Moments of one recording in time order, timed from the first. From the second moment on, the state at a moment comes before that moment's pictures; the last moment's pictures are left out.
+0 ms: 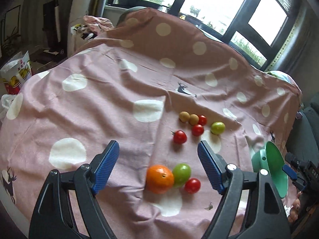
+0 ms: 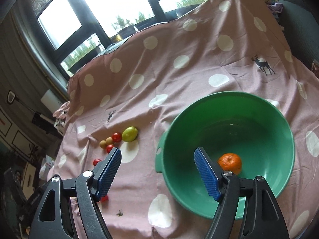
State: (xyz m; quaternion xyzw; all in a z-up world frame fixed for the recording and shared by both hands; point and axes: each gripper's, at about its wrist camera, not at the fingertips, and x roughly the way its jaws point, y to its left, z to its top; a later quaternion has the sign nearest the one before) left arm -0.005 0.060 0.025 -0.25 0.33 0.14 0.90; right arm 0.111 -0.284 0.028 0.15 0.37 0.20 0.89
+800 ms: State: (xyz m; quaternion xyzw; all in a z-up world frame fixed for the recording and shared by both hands) left arm -0.021 0.118 0.008 -0.33 0.32 0.20 0.87; right arm 0.076 -0.074 -0.037 0.05 0.53 0.38 0.76
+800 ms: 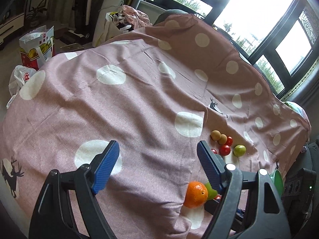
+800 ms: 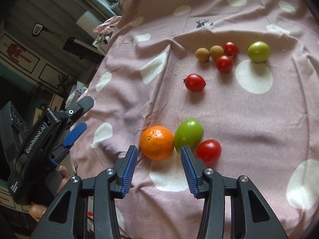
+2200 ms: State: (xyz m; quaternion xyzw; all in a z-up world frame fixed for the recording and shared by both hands) left arm 0.015 0.022 0.001 -0.24 0.42 -0.02 0.88; right arm 0.105 -0.158 -0.041 0.12 0.54 0.32 0.77
